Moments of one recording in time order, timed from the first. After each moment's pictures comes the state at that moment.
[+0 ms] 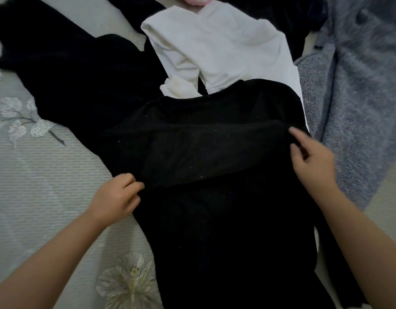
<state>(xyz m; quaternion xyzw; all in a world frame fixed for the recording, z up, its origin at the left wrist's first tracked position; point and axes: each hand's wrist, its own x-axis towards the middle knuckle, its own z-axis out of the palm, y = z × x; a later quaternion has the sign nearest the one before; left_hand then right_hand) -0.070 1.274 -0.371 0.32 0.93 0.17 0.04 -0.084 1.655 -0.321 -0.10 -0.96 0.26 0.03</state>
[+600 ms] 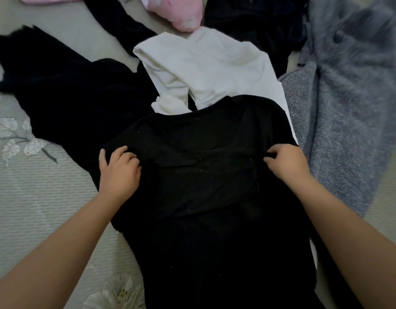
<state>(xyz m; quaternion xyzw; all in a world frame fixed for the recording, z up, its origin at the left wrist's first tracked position) -0.122 1.321 -0.381 0.04 0.99 0.04 0.11 -0.121 1.650 -0.331 -0.21 -0.95 0.14 -0.16</state>
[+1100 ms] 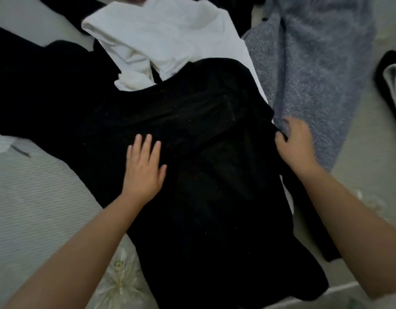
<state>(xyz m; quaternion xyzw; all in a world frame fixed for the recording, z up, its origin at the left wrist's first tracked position) -0.060 1.402 -0.369 0.19 0.97 0.09 0.11 -0.037 1.712 -0.336 -0.26 -0.94 0.23 -0.04</state>
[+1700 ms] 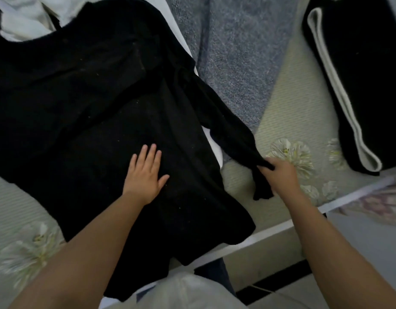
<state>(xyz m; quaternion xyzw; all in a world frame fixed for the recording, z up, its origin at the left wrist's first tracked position) 0.071 1.523 -0.427 0.27 0.92 -0.04 0.29 0.165 1.807 -0.348 -0.37 -0.87 0.29 -0.14</state>
